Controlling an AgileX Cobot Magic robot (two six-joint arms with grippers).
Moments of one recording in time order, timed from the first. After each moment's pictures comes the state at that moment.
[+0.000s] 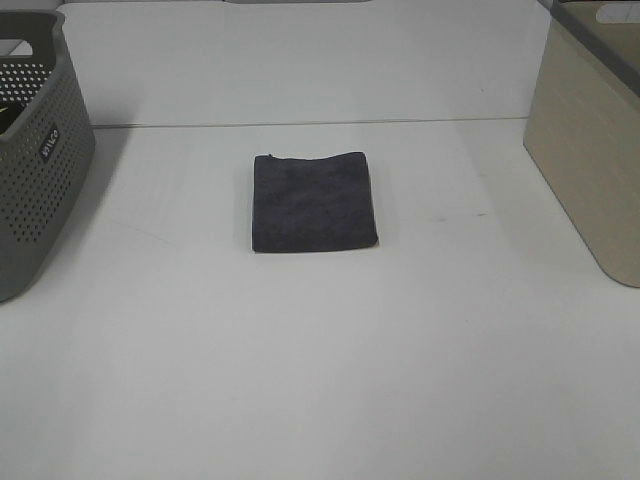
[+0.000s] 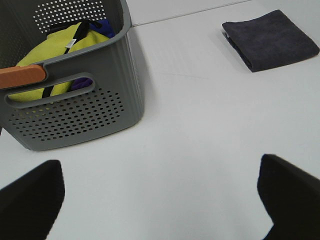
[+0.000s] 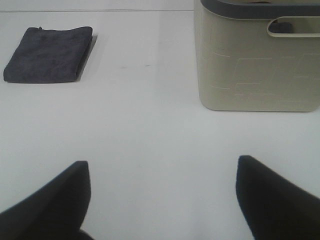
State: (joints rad) left arm -0.03 0.00 -0.51 -0.08 1.04 0.16; right arm 0.04 0.00 -0.50 0.02 1.06 0.00
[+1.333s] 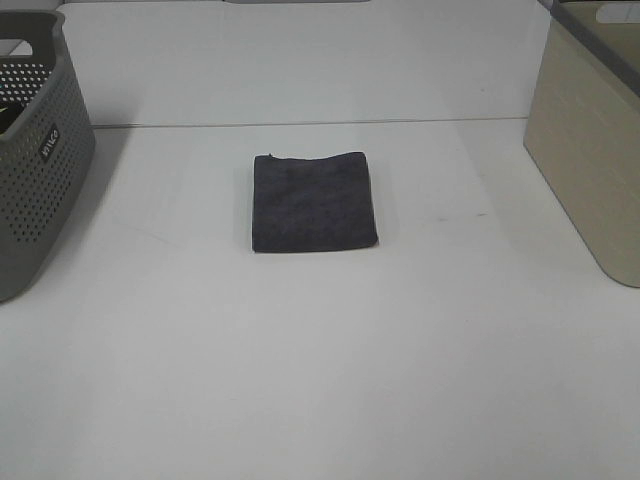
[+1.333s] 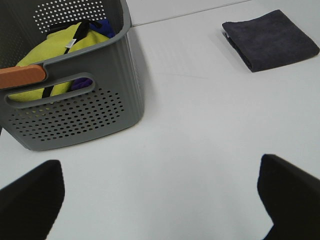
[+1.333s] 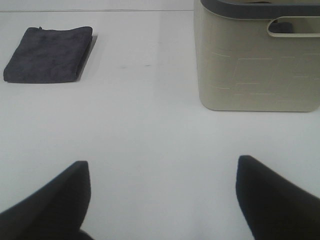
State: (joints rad) left arm -0.03 0.00 -0.51 -0.08 1.04 0.16; right arm 0.04 0.00 -0.50 0.02 1.06 0.00
